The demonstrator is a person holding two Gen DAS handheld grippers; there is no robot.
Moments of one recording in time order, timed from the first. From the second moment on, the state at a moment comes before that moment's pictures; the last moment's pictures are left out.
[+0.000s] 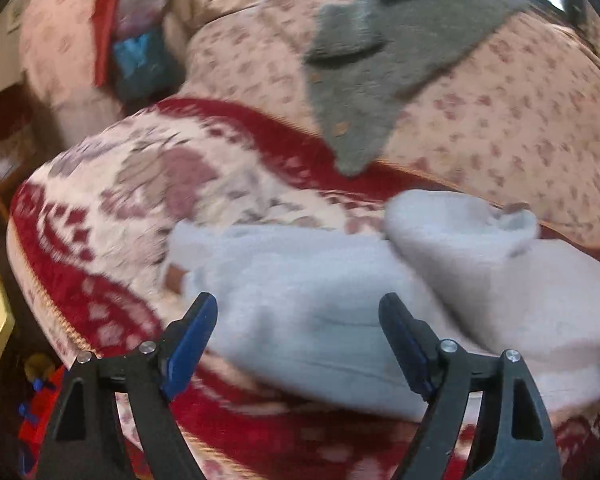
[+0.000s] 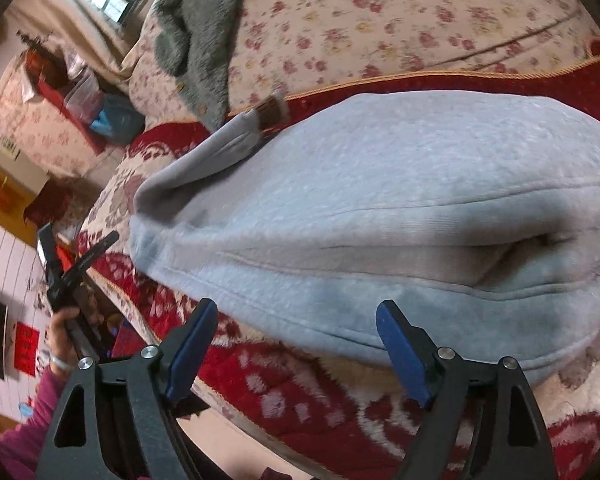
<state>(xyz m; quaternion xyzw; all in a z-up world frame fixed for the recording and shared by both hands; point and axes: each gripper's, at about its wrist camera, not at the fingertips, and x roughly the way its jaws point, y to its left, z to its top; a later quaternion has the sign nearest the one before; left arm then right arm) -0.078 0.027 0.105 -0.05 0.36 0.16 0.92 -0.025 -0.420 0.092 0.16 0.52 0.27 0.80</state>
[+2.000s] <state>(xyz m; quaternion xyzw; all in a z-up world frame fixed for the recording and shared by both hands) 0.107 -0.190 0.064 0.22 0.43 0.04 0.87 0.031 -0.539 0.063 0.34 0.47 0.15 0.80</state>
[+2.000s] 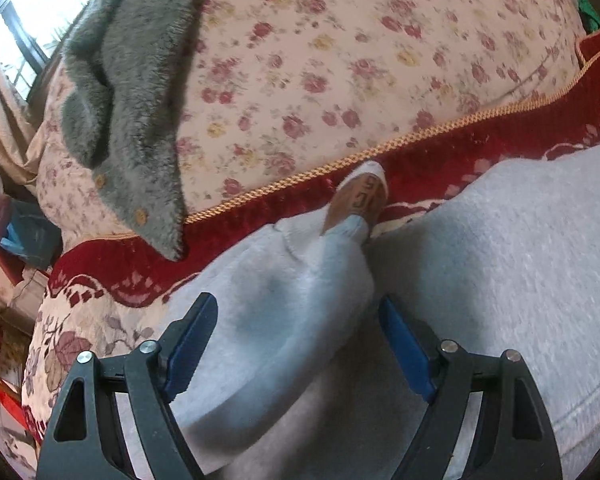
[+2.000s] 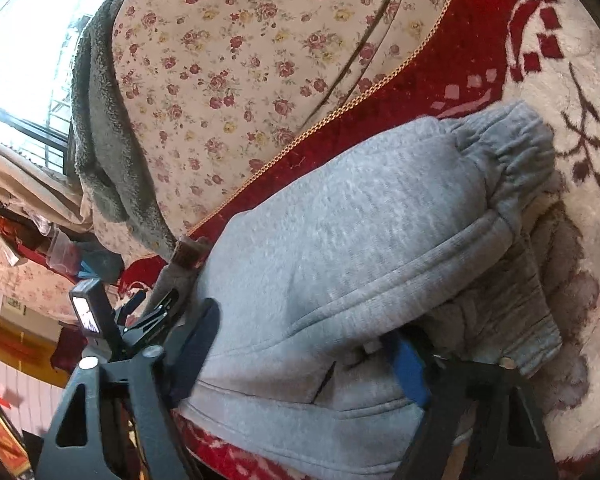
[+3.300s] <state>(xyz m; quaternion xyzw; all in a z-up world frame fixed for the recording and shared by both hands) 0.043 0.016 0.154 -0.09 0.38 0.10 0.91 0.053 -0.498 0.050 0.36 0.49 0.18 0.78</state>
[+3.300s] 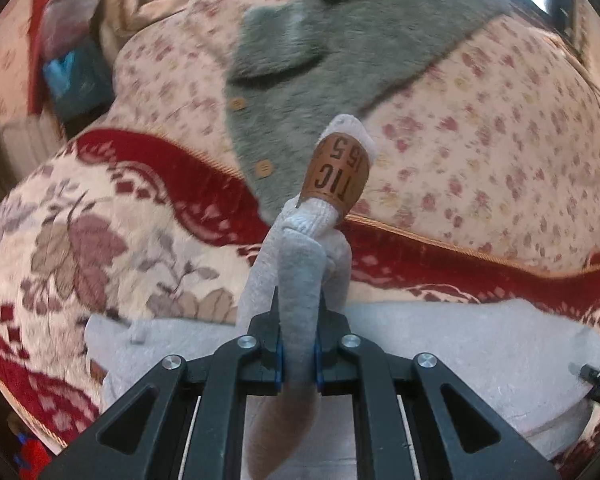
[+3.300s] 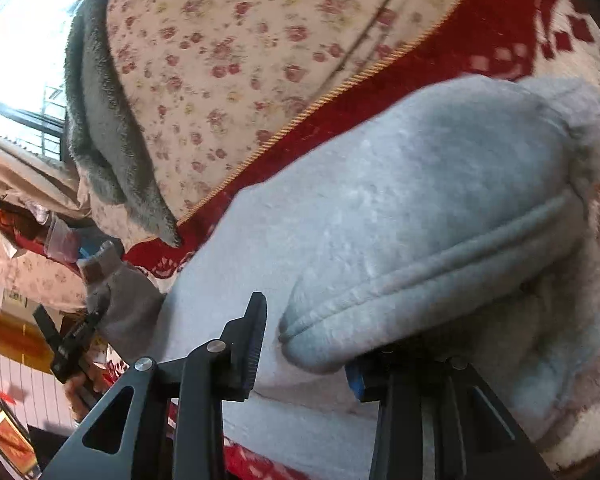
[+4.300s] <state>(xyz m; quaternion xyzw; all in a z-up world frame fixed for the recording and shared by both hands) 0.017 0.101 0.251 -0.21 0.29 0.11 0.93 0.041 -0.538 0.158 0.48 0.34 0.28 0.76</state>
